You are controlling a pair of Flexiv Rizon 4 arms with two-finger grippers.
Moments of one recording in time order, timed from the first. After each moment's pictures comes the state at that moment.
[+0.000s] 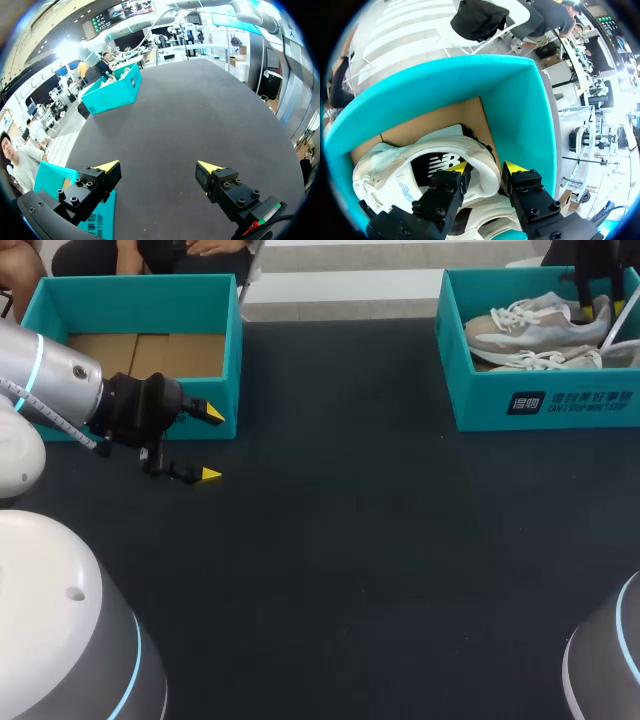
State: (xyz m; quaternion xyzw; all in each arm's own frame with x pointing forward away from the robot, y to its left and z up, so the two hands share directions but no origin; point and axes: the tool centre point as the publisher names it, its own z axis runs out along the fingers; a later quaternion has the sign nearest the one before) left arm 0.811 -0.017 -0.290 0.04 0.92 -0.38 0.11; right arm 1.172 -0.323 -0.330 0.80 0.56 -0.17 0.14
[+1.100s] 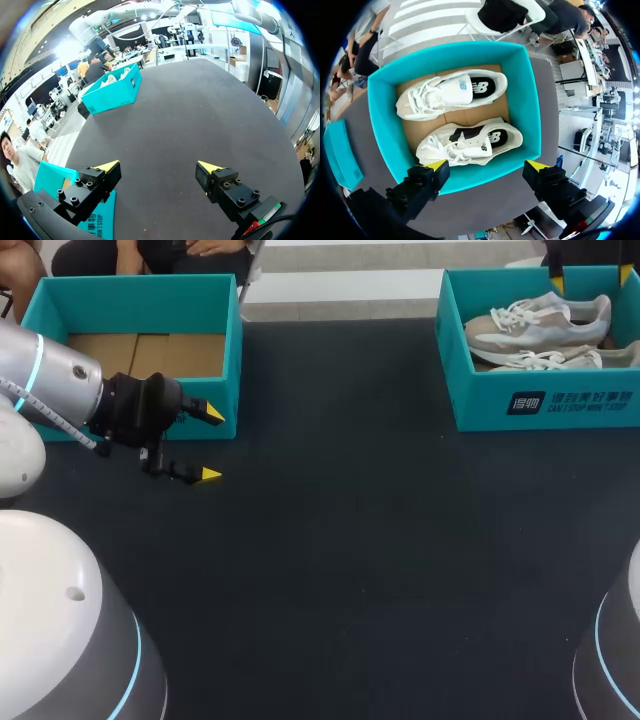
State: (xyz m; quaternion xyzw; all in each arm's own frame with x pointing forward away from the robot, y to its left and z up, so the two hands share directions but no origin) left arm 0.811 -0.018 -0.290 0.04 0.92 -0.38 0.11; right arm 1.064 -0.223 -0.204 0.77 0.61 -0.16 0.05
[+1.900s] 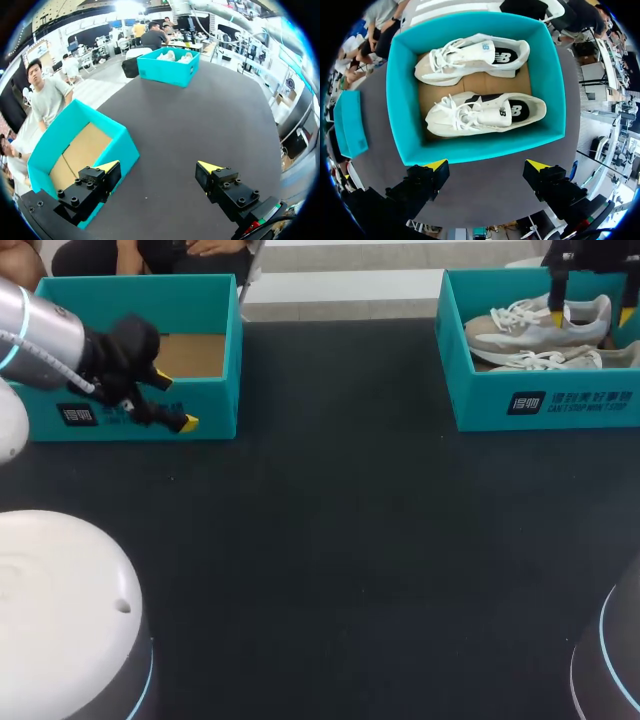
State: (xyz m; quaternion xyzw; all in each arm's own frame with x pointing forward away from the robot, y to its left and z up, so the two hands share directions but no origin) left arm 0.858 0.036 -0.248 -0.26 0.91 -0.31 0.11; right arm 0.991 -0.202 -0.222 0.75 0.65 -0.10 -0.02
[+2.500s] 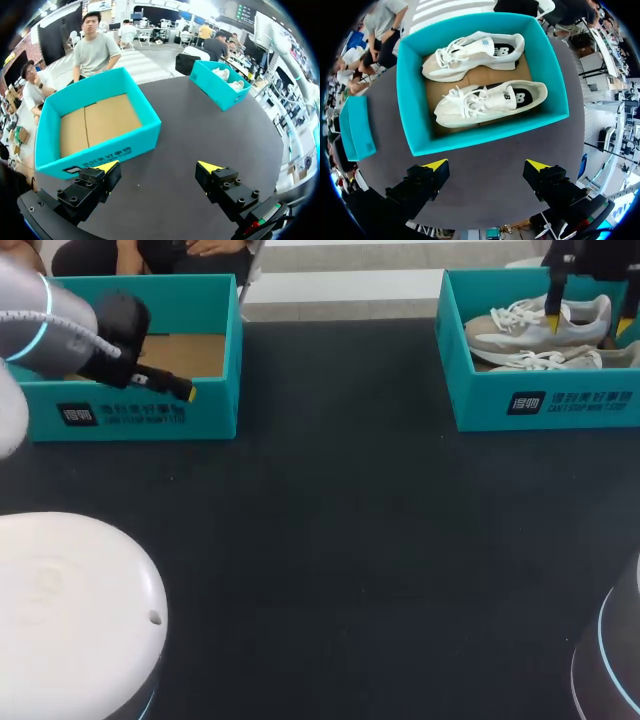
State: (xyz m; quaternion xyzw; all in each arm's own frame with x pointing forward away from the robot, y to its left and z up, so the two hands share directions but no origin) left arm 0.871 0.052 -0.225 -0.53 0.80 -0.28 0.11; right arm 0.956 -0.180 -0.213 0.78 0.62 -0.07 -0.02
